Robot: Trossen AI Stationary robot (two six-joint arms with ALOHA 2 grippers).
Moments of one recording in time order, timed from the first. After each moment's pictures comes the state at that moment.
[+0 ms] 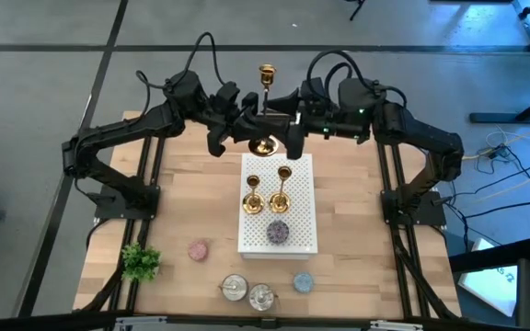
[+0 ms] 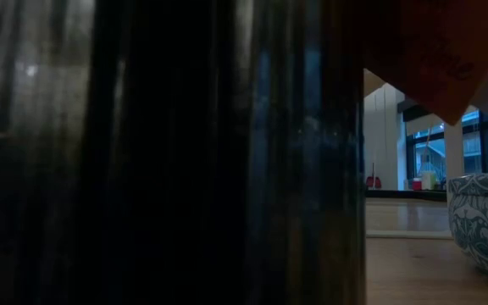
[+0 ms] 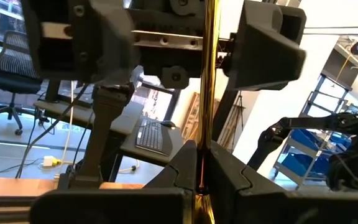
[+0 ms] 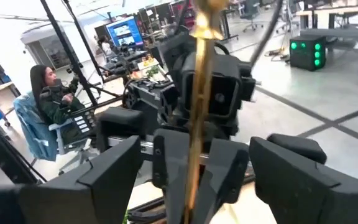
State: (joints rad) left arm 0.36 1.39 1.41 0.21 0.73 -0.49; right arm 0.01 1.67 2.13 -0.54 0.17 0.32
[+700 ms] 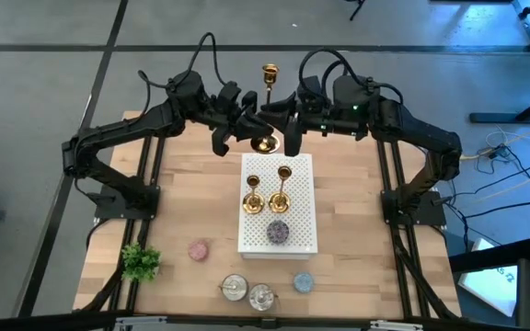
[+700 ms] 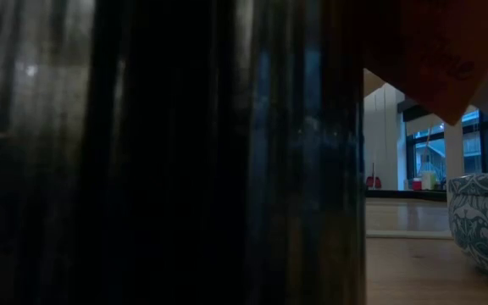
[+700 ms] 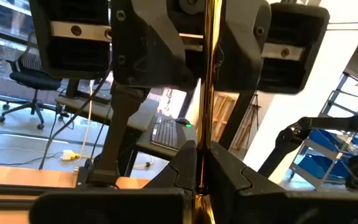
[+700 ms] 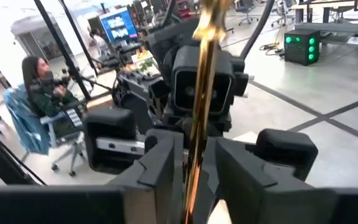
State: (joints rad) left arm 0.36 1.39 1.41 0.15 0.68 -0.45; right arm -0.02 1.67 2.13 -0.58 0.15 0.30
